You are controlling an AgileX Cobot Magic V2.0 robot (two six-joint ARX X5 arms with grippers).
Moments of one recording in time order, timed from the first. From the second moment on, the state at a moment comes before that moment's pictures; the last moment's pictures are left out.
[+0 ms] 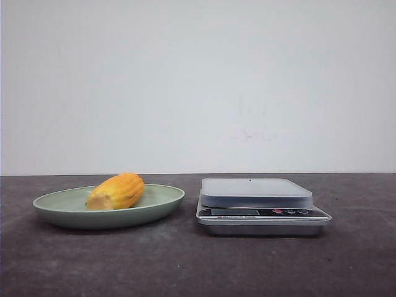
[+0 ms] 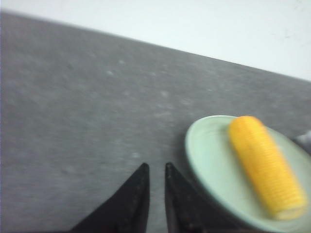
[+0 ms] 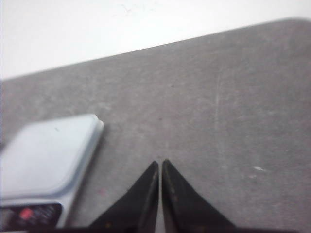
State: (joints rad) left arm -0.05 0.01 0.08 -0.22 0.06 -0.28; right arm 0.00 0.02 0.11 -0.23 -0.13 0.33
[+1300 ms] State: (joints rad) left arm -0.28 1.03 0.80 -0.21 0.17 -0.31; right arm 0.07 0.42 0.84 -0.57 -0.26 0.26
